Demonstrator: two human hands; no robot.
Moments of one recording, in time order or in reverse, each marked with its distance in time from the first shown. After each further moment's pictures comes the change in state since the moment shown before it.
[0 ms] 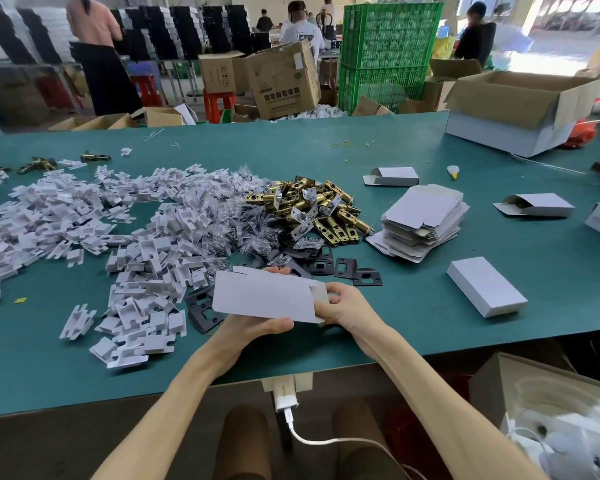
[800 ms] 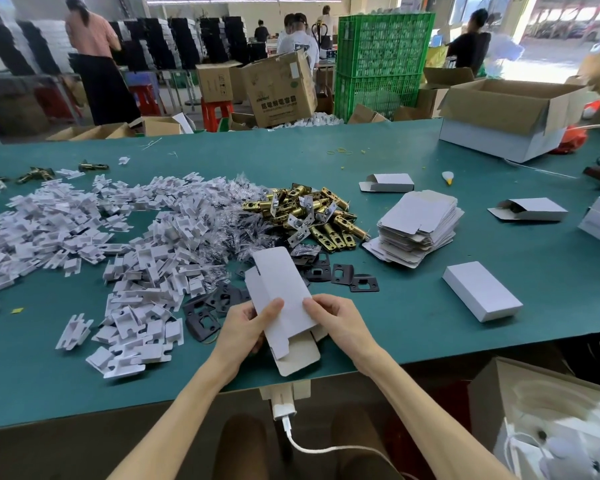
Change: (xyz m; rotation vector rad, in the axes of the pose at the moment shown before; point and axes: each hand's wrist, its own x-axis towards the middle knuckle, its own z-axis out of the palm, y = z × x) left_hand 0.015 -0.011 0.013 -0.059 0.298 -0.115; right_hand -0.012 0.007 0.010 -0.144 0.055 -0.222
